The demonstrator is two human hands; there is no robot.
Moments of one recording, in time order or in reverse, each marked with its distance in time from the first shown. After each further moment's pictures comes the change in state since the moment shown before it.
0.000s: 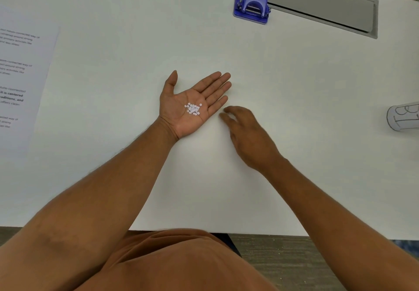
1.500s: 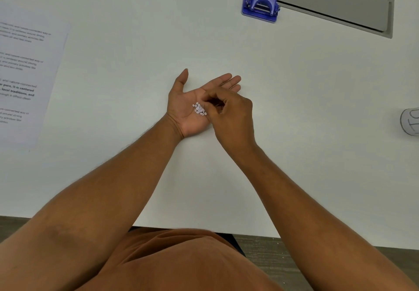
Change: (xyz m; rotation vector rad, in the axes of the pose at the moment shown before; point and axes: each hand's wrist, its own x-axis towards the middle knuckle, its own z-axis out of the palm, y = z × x) left_hand 0.002 -0.002 -0.001 0.028 0.012 -0.040; right_hand 0.055 -0.077 -0.020 0.638 0.359 0.307
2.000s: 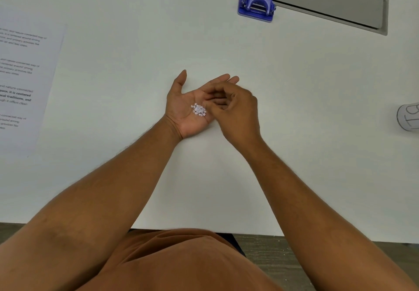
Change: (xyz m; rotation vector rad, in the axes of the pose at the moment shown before) left_hand 0.001 0.000 0.000 0.006 -0.003 -0.022; right_hand 0.010 0.003 -0.012 0.150 -0.047 0.091
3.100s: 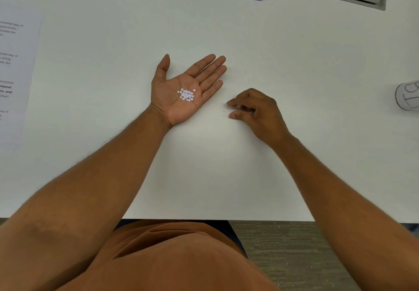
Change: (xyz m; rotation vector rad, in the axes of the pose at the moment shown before) left_hand -0.005 -0.002 0.006 -0.008 0.016 0.038; right_hand -0.007 0.111 -0.073 -0.228 -0.219 -0.190
